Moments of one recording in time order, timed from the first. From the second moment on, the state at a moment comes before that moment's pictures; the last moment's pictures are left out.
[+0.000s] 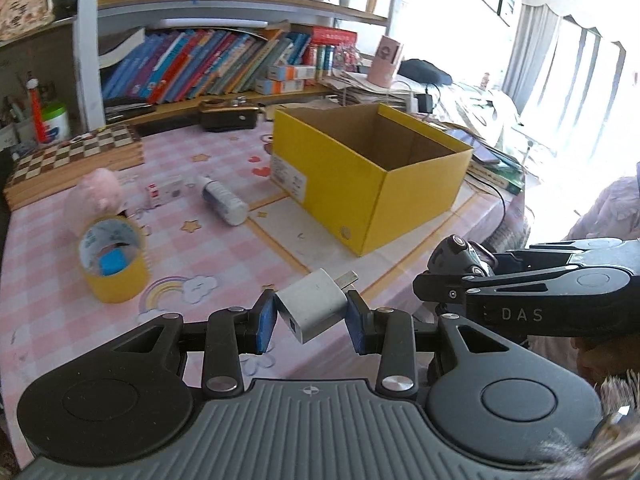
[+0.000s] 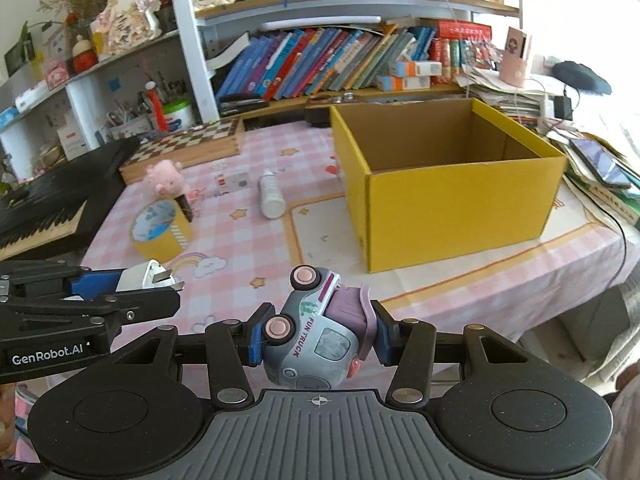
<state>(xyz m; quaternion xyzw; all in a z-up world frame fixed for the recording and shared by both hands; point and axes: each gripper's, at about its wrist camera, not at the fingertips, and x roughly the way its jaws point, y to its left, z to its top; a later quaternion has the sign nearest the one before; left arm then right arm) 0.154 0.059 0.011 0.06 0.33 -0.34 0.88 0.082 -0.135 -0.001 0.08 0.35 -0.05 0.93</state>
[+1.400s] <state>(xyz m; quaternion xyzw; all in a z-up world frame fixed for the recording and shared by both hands) 0.194 -0.159 0.069 0.07 0.28 -0.34 0.90 0.132 -0.356 0.046 0.06 0.31 0.00 0.95</state>
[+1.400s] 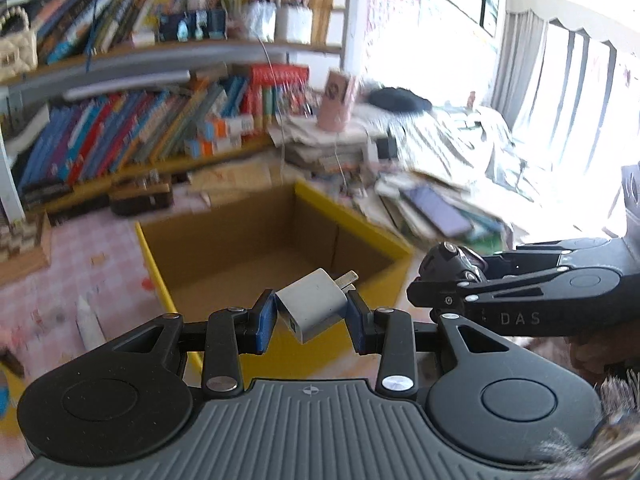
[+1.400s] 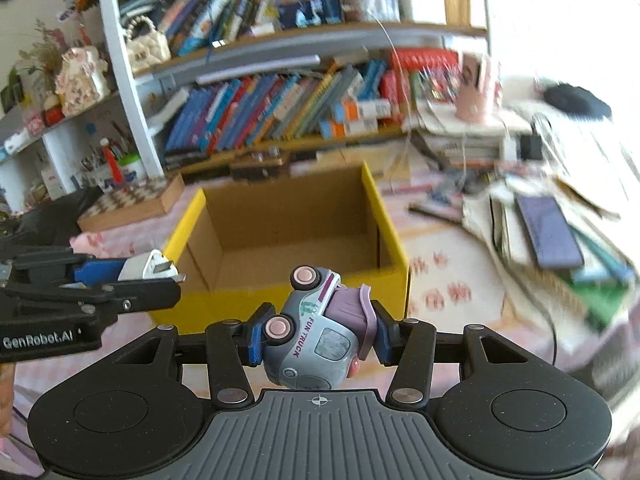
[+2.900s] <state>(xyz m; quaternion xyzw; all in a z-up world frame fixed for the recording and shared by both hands) 0.382 -0.242 -0.020 0.20 0.39 -0.20 0.88 0.376 -0.327 -0.043 -0.24 0.46 0.19 0.83</state>
